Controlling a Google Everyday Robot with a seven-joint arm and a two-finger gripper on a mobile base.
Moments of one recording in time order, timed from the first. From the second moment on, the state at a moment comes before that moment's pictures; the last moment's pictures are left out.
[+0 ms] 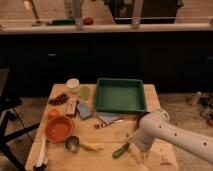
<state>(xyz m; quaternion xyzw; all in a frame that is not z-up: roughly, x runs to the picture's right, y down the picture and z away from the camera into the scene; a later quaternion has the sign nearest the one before) 0.149 0.320 0.744 -0.35 -0.21 -0.24 0.88</state>
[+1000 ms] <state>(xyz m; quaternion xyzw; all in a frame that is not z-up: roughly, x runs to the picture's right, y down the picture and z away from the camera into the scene) 0.130 0.322 0.769 -0.36 -0.22 -0.25 0.87</state>
